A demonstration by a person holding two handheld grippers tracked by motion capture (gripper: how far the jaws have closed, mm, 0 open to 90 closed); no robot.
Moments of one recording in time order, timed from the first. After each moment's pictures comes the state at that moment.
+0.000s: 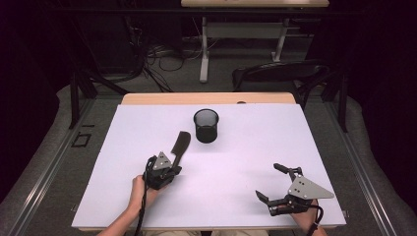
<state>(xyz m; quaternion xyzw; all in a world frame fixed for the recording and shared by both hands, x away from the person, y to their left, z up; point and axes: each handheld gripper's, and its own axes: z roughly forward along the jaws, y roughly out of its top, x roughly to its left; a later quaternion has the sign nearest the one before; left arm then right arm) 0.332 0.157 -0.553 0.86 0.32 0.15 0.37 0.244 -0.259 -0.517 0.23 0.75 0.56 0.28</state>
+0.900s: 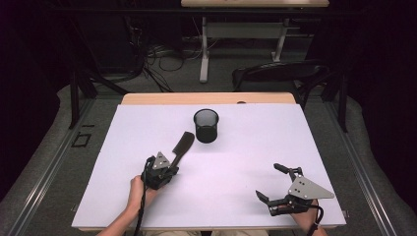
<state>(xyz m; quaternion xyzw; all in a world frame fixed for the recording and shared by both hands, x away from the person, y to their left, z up) 0.333 0.161 -0.555 0.86 0.34 0.15 0.36 0.244 -0.259 -0.517 0.23 0.75 0.56 0.28</state>
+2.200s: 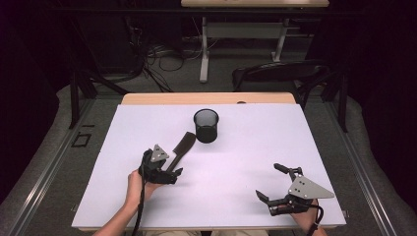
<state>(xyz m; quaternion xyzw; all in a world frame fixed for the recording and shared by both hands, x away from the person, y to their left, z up) 0.341 0.161 -0.528 0.84 0.37 0.18 0.35 0.244 -0.259 -0.517 0.24 0.75 0.56 0.28</state>
